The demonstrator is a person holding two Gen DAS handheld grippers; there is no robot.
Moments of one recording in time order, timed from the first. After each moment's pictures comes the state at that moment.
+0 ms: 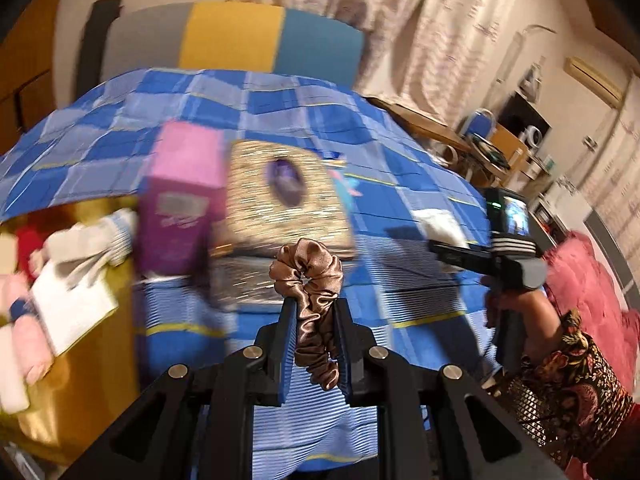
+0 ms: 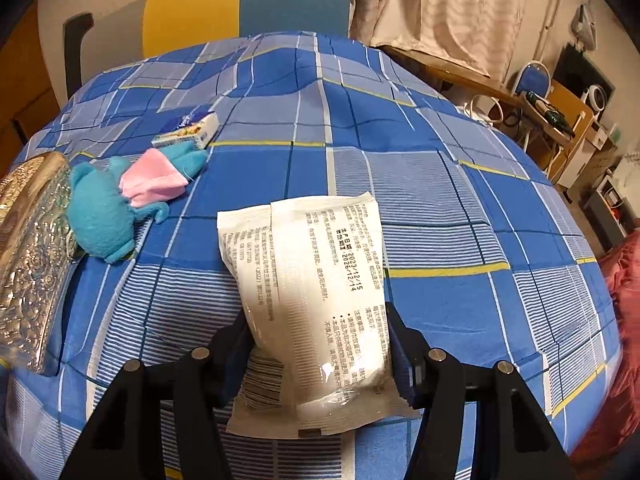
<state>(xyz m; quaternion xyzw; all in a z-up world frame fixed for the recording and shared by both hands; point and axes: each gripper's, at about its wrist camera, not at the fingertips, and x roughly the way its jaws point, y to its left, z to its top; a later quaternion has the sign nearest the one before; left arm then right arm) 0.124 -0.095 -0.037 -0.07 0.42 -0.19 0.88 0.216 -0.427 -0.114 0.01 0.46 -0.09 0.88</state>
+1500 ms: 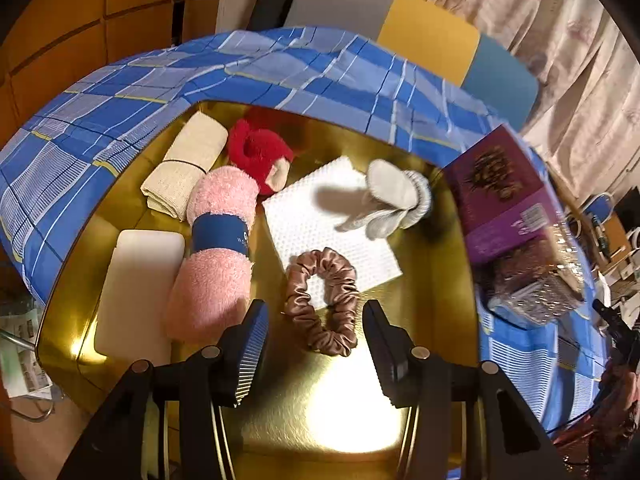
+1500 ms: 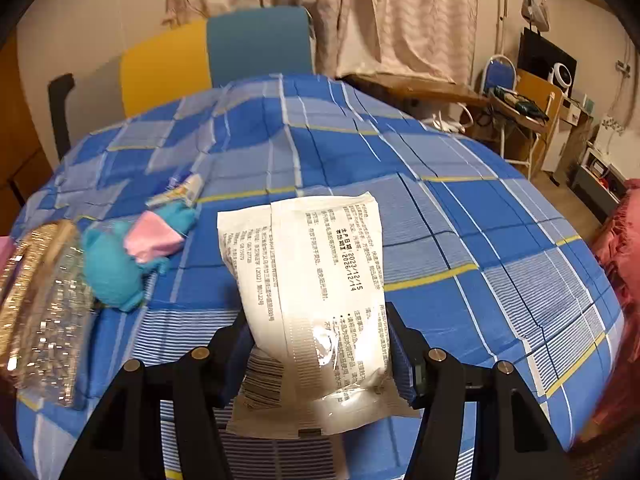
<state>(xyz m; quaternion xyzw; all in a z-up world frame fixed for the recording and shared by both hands) 0.119 0.106 -0.098 -0.16 0.46 0.04 0.87 0.186 -0.440 -0.080 0.07 0.39 -0.11 0.91</state>
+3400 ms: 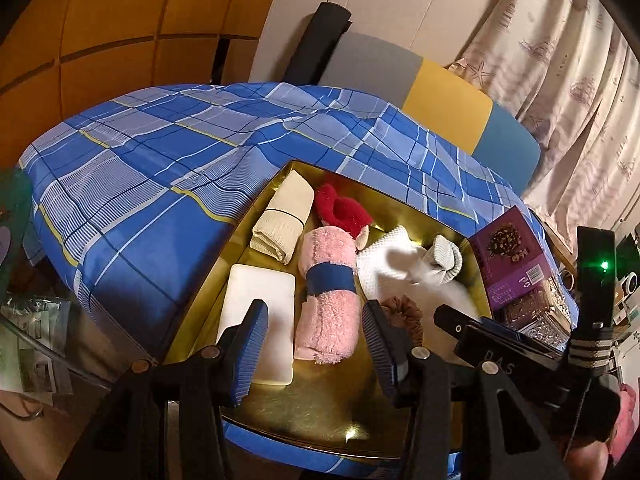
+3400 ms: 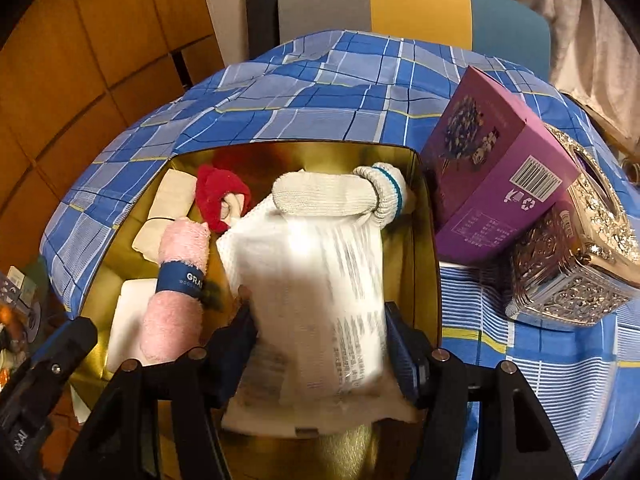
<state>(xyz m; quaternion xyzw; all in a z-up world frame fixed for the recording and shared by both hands) 0.067 0.189 -0.080 -0.20 0.37 0.07 0.91 0.161 0.012 -0.092 0.00 0.46 0.12 0.88</state>
